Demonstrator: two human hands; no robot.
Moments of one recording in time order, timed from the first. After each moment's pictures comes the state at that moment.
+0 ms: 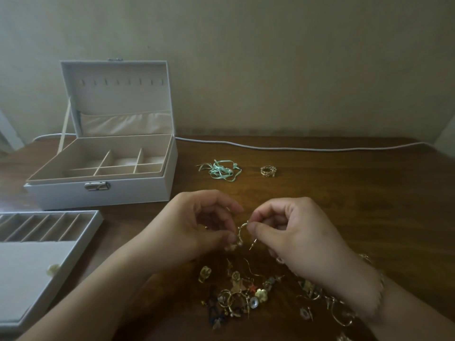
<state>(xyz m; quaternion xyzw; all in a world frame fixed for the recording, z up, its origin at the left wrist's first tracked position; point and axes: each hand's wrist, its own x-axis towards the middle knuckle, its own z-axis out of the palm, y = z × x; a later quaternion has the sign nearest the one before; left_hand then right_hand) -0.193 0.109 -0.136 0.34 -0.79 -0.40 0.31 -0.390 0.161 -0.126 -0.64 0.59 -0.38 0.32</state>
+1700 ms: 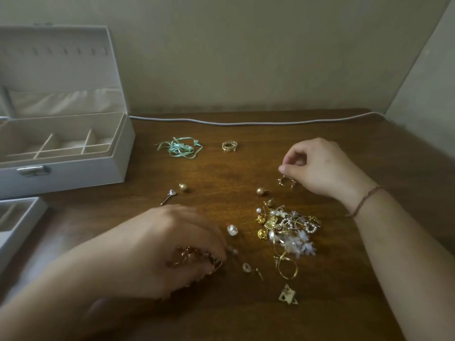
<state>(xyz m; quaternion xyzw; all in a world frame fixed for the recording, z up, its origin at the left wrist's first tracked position) -0.216 0.144 -0.130 0.17 -0.95 -0.22 0.12 -0.503 0.127 -0.121 -0.64 0.73 -0.21 0.09</state>
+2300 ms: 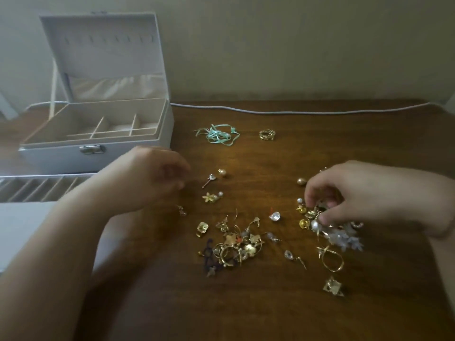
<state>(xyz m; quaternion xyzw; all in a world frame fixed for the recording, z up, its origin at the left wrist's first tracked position) -0.143 0.081 -0.140 0.46 -0.86 -0.10 0.19 -0.465 0.160 -0.099 -0.75 0.63 0.07 0.21</state>
